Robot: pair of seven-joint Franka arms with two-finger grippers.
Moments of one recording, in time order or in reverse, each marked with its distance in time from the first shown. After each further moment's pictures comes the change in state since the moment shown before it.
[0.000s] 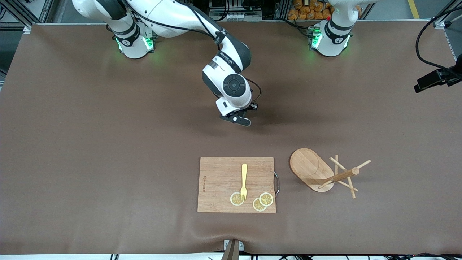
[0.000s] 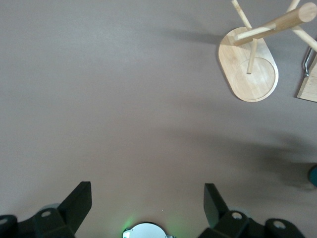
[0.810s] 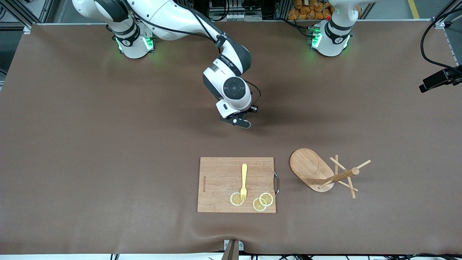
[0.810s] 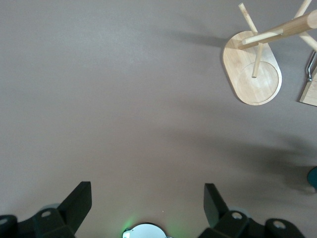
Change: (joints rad) left arm 0.016 0.000 0.001 0.005 0.000 0.000 0.000; right arm 0.000 0.020 -0.003 0.007 -0.002 0.021 0.000
